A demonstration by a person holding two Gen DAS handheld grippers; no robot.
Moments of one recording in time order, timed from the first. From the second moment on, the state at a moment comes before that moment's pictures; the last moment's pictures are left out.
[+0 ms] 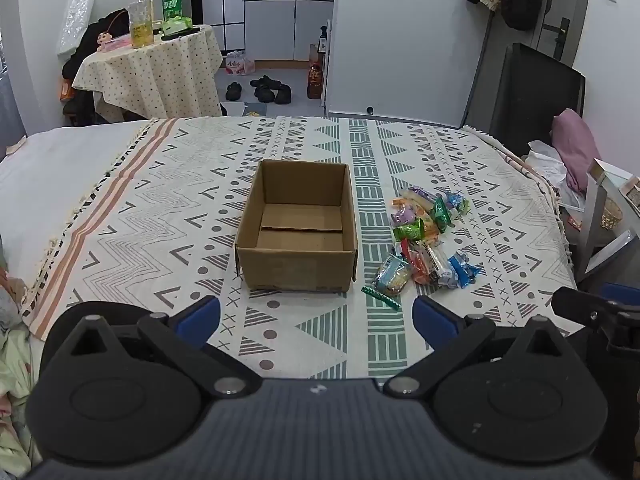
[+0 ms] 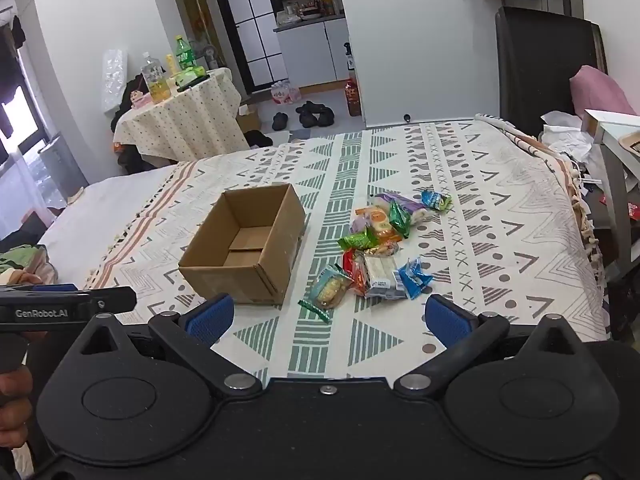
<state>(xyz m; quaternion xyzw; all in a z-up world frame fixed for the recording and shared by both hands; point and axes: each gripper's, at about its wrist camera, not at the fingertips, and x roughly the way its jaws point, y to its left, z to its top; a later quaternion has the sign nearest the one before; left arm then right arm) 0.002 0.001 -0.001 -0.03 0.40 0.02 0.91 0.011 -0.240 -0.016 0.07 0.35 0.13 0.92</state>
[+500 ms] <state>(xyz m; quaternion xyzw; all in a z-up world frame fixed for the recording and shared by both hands) -0.005 0.001 0.006 -0.03 0.40 0.02 0.92 0.001 -0.241 -0.010 0.07 0.35 0.13 0.92</state>
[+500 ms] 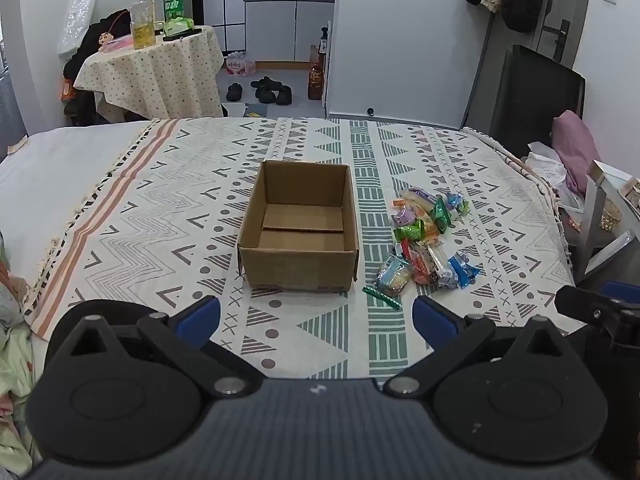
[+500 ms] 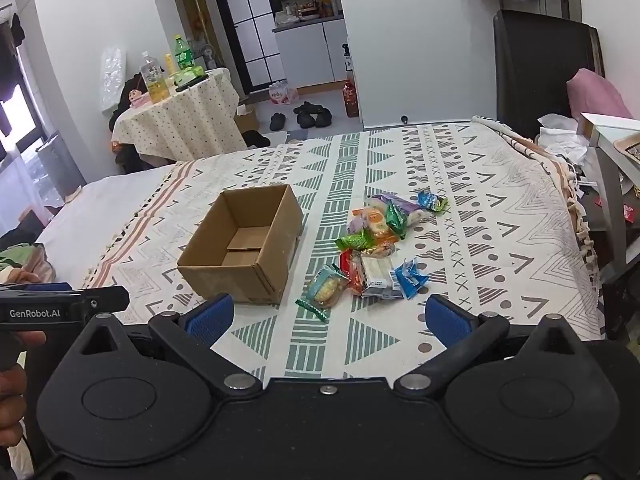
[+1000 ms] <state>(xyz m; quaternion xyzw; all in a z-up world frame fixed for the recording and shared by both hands) -0.006 0.001 0.008 -0.03 0.39 0.02 0.92 0.007 -0.238 -0.013 0.06 0.36 0.13 0.92</state>
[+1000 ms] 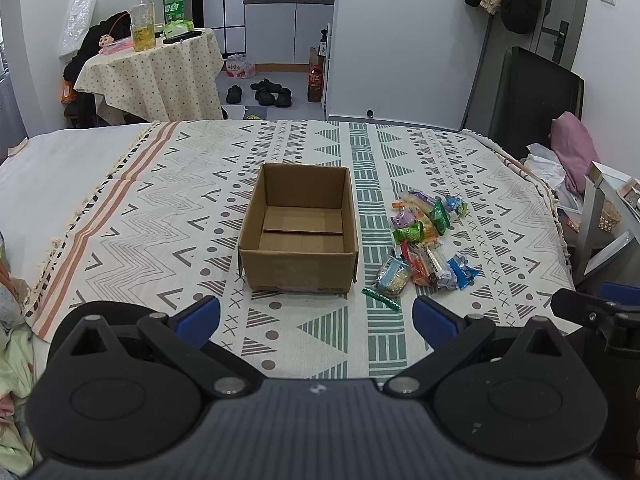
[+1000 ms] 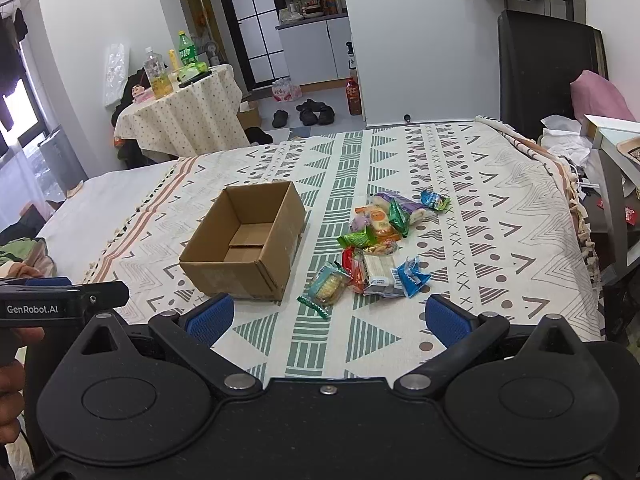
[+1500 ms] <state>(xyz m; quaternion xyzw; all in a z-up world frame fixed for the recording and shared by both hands) -0.008 -0.002 0.010 -0.03 0.39 0.02 0.92 0.006 -0.238 -0.011 0.06 0.36 0.13 0.92</state>
